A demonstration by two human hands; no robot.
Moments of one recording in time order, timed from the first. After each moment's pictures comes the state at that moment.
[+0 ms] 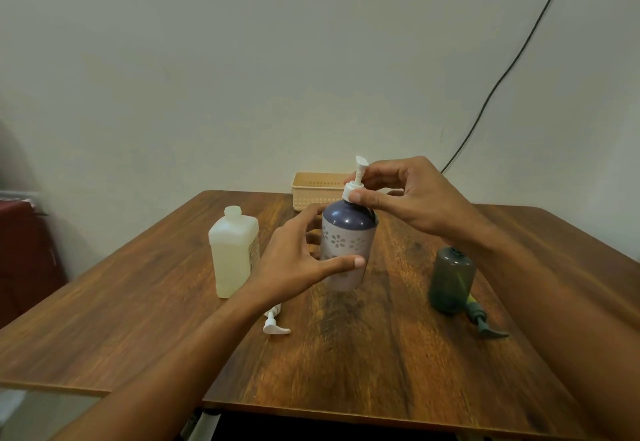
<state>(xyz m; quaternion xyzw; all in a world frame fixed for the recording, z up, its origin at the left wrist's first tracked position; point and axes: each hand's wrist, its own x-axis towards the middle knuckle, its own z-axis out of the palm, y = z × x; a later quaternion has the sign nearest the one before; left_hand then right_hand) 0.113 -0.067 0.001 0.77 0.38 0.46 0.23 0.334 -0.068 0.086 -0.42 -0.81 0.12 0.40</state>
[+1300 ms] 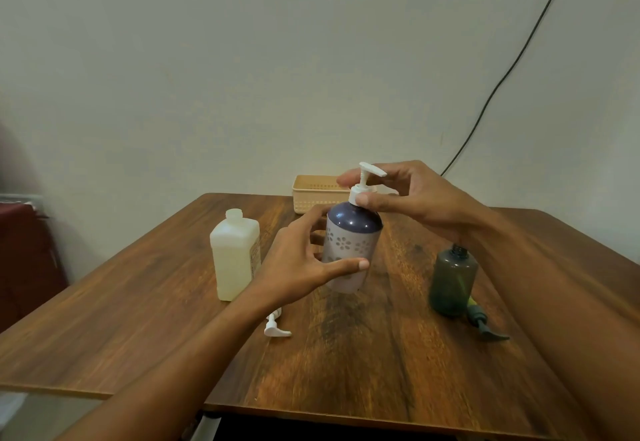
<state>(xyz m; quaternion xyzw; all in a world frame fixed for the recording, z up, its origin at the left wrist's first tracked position) 0.115 -0.068 0.003 0.78 0.36 0.47 0.21 0.341 -0.061 0.090 -0.40 -0.80 0.25 0.36</state>
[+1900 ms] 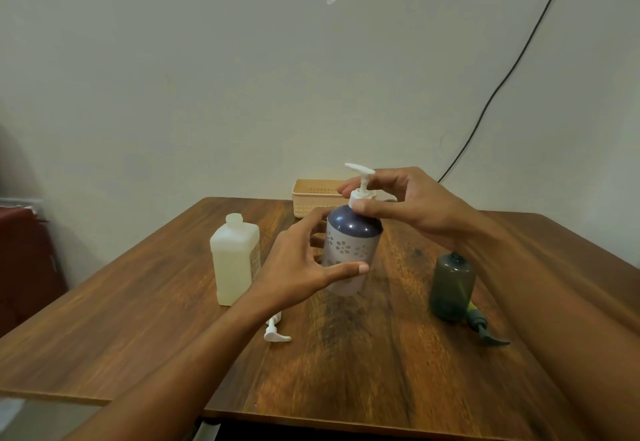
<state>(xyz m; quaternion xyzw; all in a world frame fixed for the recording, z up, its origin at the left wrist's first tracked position) 0.115 -0.067 0.003 0.78 0.36 0.47 0.20 0.339 -0.058 0.085 -0.39 -0.80 0.26 0.37</state>
